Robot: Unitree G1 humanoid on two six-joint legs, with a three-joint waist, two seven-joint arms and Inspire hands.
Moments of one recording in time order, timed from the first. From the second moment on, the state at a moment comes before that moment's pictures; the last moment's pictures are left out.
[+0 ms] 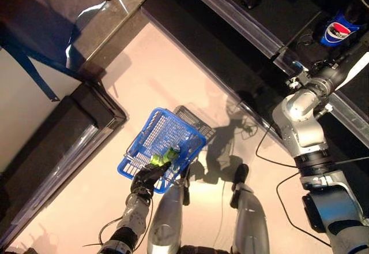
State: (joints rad) left arm -0.21 0.16 -0.19 0.88 -0.97 -0.17 0.10; right arm -0.82 -0.52 0.16 0.34 0.44 -0.05 -1.07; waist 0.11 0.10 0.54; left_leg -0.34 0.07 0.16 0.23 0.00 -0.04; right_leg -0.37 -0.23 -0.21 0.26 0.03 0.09
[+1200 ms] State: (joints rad) left arm -0.21 0.19 -0.22 0.84 -1.04 -0.13 0.06; right arm -1.09 -0.67 0.16 0.70 0.71 -0.12 -0.93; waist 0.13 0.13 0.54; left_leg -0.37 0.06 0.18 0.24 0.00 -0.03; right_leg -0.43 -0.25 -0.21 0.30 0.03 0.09
